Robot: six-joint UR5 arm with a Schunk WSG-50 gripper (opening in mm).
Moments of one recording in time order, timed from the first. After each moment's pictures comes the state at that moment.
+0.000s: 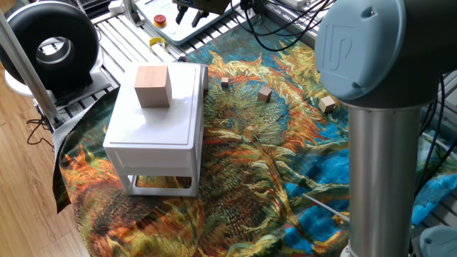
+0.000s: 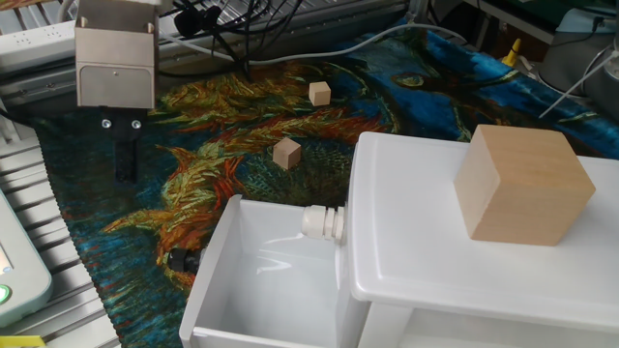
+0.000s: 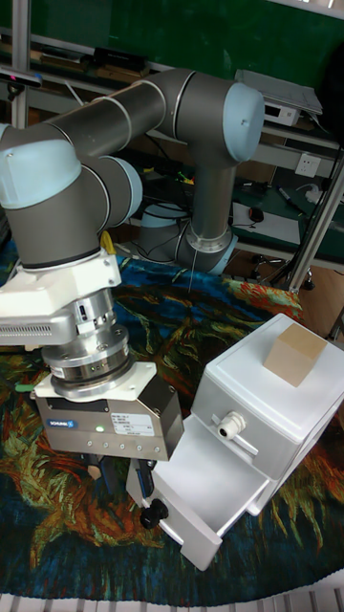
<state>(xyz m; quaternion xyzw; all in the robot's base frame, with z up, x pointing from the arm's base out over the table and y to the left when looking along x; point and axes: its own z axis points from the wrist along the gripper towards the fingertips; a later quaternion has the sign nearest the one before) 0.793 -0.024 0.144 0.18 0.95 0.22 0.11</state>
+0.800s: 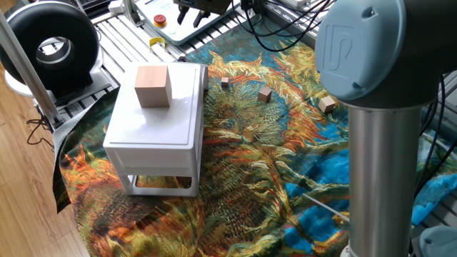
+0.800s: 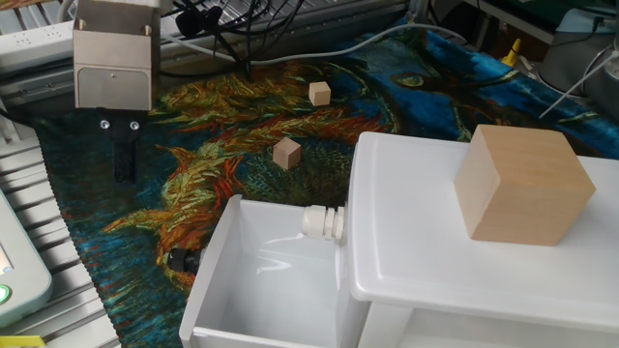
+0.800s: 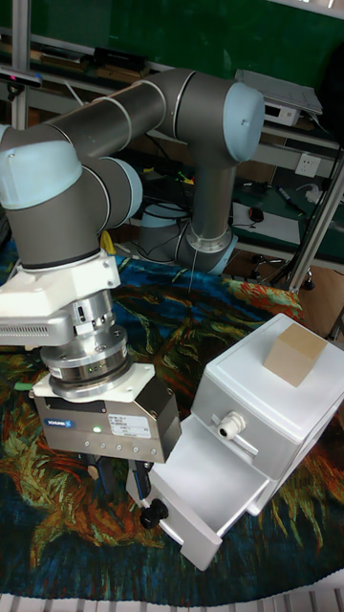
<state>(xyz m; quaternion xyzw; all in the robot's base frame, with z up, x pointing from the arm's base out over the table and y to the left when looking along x) 0.795 -0.023 0.138 0.19 0.95 0.22 0.11</state>
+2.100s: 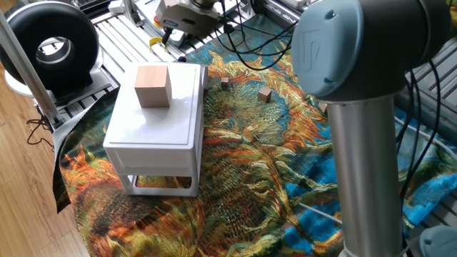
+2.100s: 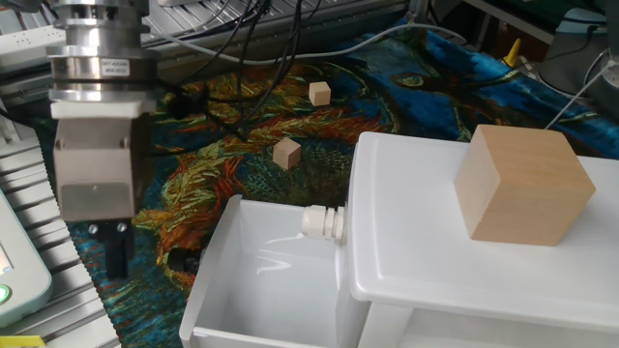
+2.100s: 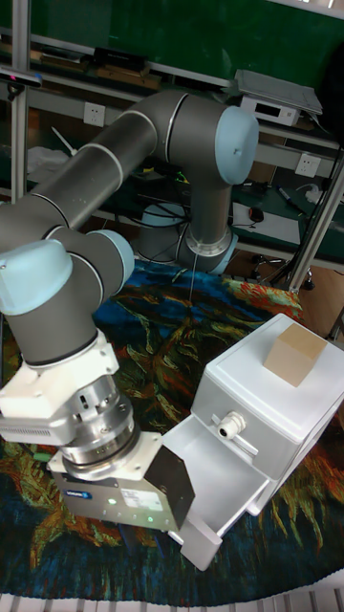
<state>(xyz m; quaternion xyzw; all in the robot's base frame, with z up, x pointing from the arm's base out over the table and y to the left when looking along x) 0.819 0.012 0.075 0.20 0.94 0.27 0.08</state>
